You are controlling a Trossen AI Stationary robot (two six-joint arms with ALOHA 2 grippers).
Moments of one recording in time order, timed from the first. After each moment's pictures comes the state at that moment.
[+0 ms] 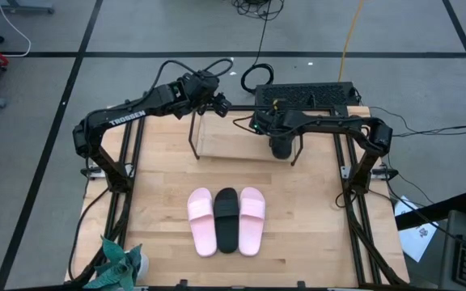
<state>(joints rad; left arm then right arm) 0.41 1.63 1.65 -0.69 -0.50 -0.21 -0.36 1.76 1.29 -0.79 0.73 -0.44</state>
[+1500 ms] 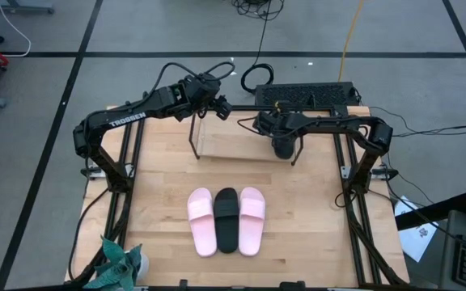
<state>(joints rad) 0.38 1.63 1.65 -0.69 -0.50 -0.22 -0.41 1.76 1.16 -0.63 0.75 -0.50</state>
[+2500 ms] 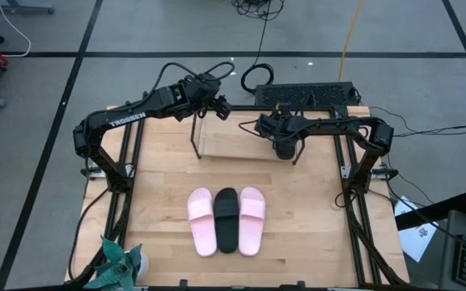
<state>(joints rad) 0.38 1.63 1.65 -0.69 -0.50 -0.22 -0.40 1.76 1.10 -0.57 0.68 -0.48</state>
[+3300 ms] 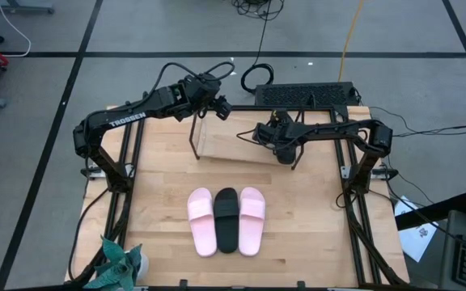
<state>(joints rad) 0.38 1.63 1.65 -0.69 -0.50 -0.22 -0.32 1.76 1.10 -0.65 0.75 -0.46</state>
